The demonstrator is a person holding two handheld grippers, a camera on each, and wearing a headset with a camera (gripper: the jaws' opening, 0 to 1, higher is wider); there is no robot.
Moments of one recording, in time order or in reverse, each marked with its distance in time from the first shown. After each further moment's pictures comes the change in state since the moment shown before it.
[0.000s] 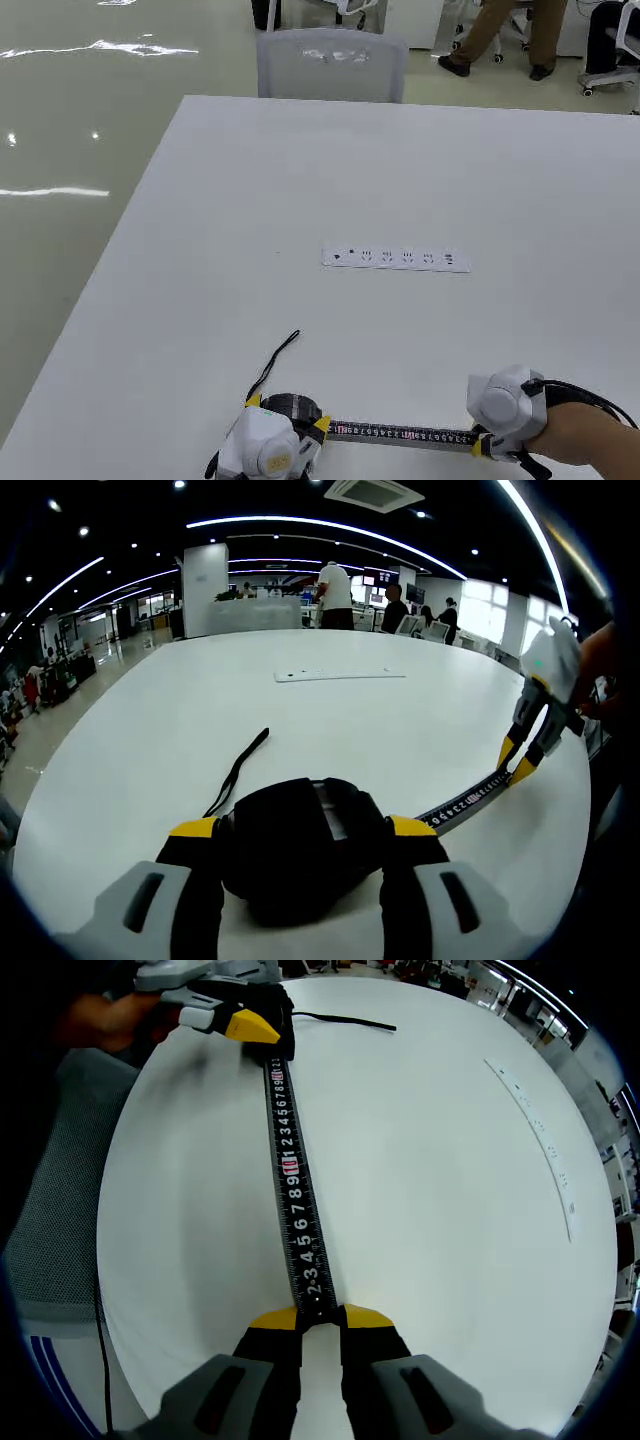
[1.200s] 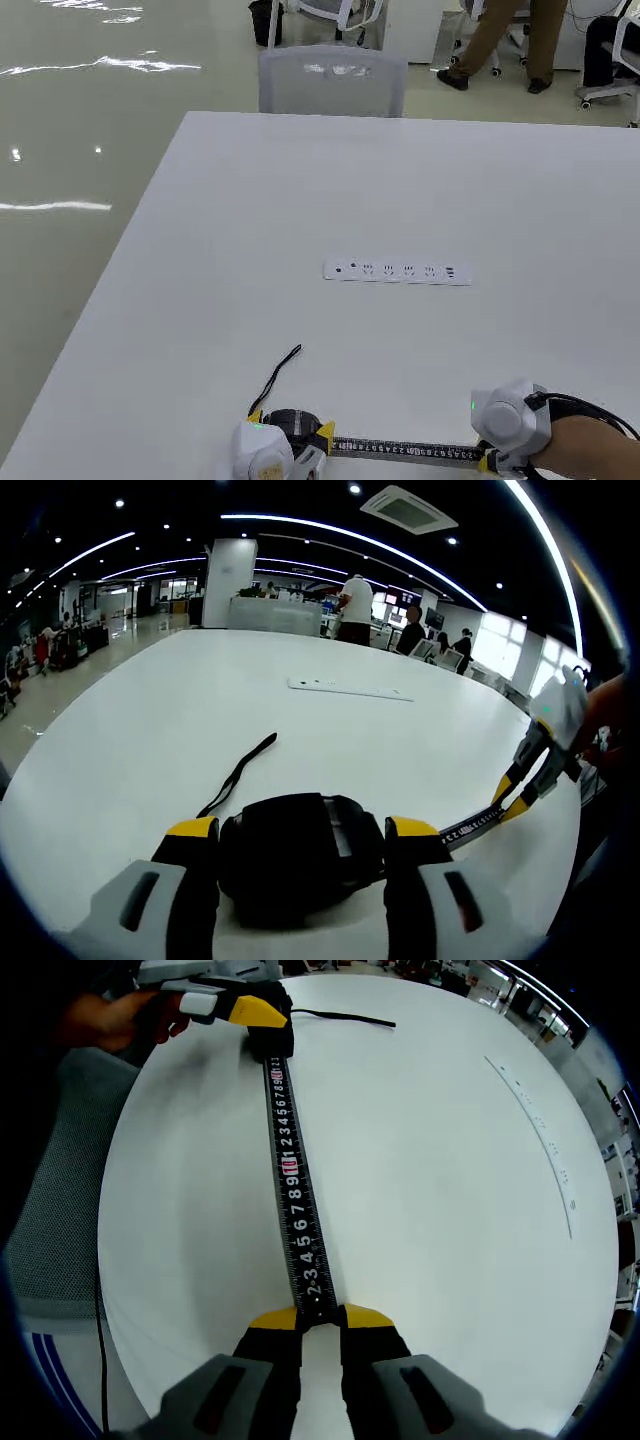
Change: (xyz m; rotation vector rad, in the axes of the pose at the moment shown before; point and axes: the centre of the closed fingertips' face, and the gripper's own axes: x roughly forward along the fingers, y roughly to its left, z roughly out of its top) left arm 0.000 0.000 0.006 -0.151 -0.026 0.005; right arm -0.002 -0.001 -0.004 0.005 0.012 0.009
